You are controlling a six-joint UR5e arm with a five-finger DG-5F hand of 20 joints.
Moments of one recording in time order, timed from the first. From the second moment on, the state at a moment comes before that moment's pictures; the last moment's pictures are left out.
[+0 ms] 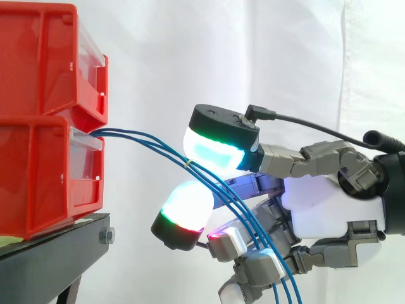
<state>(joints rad) 0.23 -2.33 -1.15 -2.88 -1.08 -0.07</state>
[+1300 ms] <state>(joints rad) 0.28 -2.29 -1.15 -3.01 -1.06 0.03</state>
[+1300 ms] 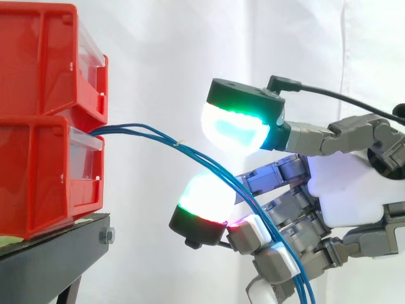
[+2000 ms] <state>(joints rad) 0.27 -2.29 -1.15 -2.98 -1.06 -0.01</state>
